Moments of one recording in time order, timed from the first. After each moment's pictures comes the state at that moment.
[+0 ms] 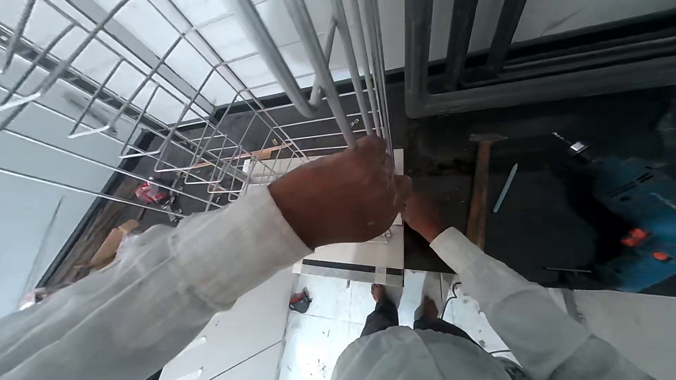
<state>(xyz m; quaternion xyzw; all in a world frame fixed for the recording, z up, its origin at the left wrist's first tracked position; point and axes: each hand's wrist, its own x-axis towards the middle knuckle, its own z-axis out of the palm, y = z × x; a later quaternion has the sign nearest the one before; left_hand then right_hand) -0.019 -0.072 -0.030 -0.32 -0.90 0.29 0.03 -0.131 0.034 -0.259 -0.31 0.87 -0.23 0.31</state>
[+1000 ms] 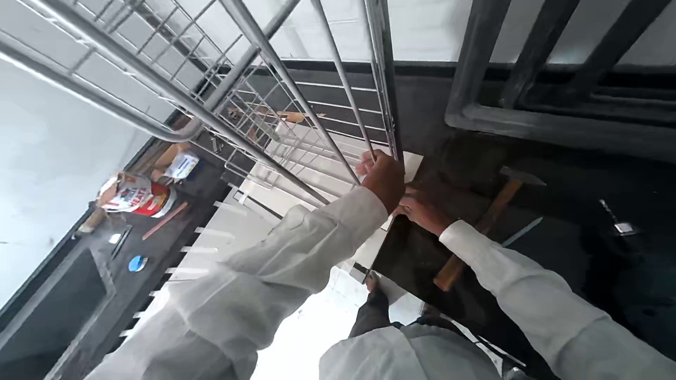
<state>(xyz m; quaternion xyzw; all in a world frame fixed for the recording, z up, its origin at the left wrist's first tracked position) -0.151 -0.016 -0.138 0.22 -0.85 0.23 -0.42 -0.228 0.033 -0.336 -0.71 0.58 -0.38 0.11</state>
